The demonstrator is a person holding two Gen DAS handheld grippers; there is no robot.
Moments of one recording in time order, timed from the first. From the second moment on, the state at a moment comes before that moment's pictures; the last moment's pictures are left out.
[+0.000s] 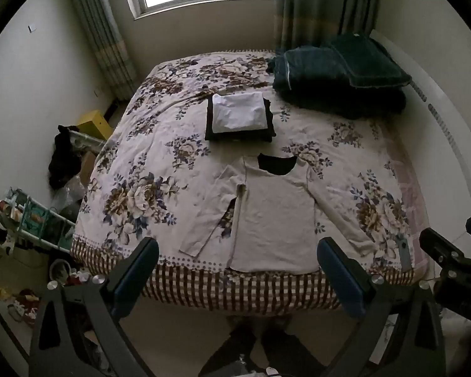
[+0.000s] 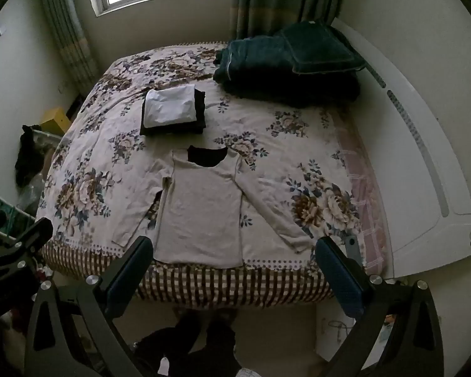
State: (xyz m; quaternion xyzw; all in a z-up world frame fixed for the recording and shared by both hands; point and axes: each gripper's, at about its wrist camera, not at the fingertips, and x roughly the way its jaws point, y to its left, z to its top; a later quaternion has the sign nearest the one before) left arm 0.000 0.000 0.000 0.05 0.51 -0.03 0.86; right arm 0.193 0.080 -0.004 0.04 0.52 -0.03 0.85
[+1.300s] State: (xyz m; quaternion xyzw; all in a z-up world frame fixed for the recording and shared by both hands) left arm 0.005 -0.009 0.024 0.03 0.49 -0.04 0.87; right arm 0.199 0.075 0.022 0.04 0.51 -0.03 0.86
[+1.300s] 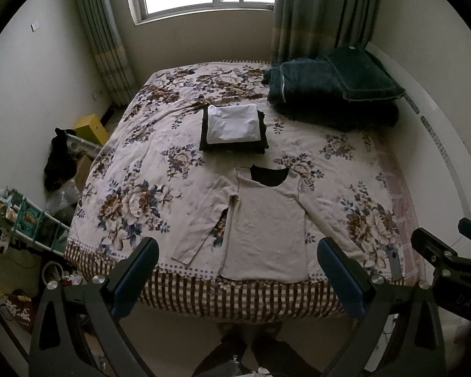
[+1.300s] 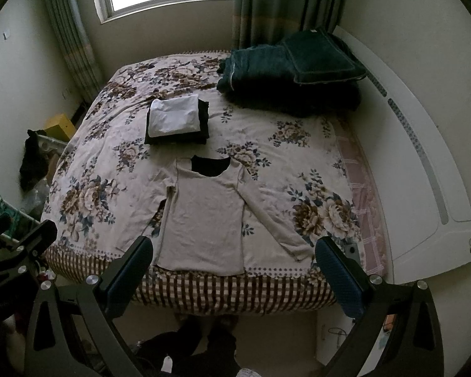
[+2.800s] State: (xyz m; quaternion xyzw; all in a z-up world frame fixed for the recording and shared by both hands) left arm 0.009 -0.014 0.034 0.03 0.49 -0.04 0.87; right arm 0.199 0.081 0.034 0.04 0.50 -0.02 0.86
